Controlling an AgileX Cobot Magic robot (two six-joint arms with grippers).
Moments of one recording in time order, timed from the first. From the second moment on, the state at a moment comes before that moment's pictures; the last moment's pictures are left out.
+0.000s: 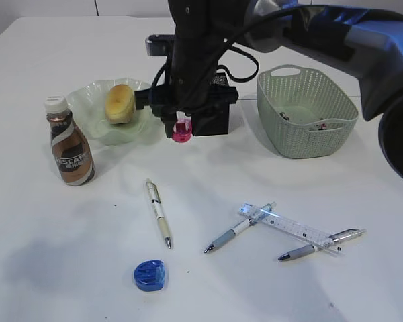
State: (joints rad) left arm -0.19 0.88 -0.75 0.24 1.05 -0.19; right arm 0.56 2.35 -2.23 -0.01 1.22 0.38
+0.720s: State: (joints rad) left arm -0.19 0.88 -0.75 0.24 1.05 -0.19; right arm 0.54 2.35 -2.49 -0.26 1.25 0.34
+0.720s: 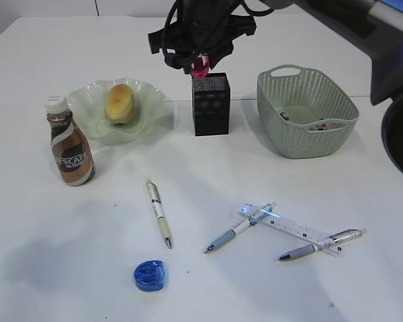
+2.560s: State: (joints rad) left arm -0.19 0.88 -0.75 0.29 1.06 -0.19; right arm 0.44 2.54 -2.49 -0.41 0.81 0.30
